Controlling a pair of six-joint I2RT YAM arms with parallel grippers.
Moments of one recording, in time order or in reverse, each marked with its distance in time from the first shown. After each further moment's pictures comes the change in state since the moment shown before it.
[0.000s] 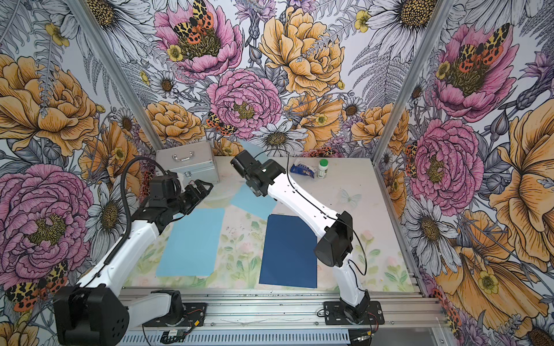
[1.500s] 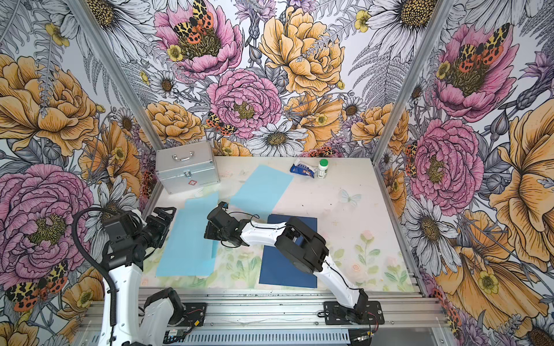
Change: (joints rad) left arm 0.459 -0.397 -0.264 -0.192 0.174 -0.052; right arm 0.203 0.221 -0.604 1.195 -0.633 1.045
